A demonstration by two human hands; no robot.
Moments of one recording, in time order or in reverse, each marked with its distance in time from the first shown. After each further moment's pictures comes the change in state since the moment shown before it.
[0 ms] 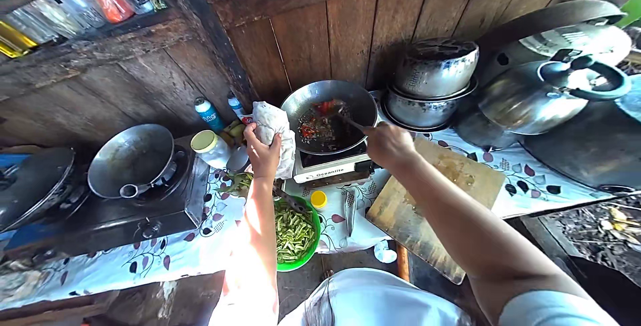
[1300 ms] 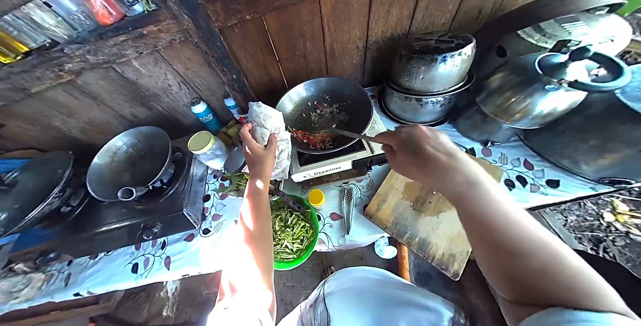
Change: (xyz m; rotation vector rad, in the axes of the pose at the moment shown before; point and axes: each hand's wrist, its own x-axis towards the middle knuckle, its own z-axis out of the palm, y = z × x) left_hand -0.003 0.010 -0.003 0.041 -0.036 -0.033; right_hand -0.069 0.027 -0.043 0.062 0.084 -0.225
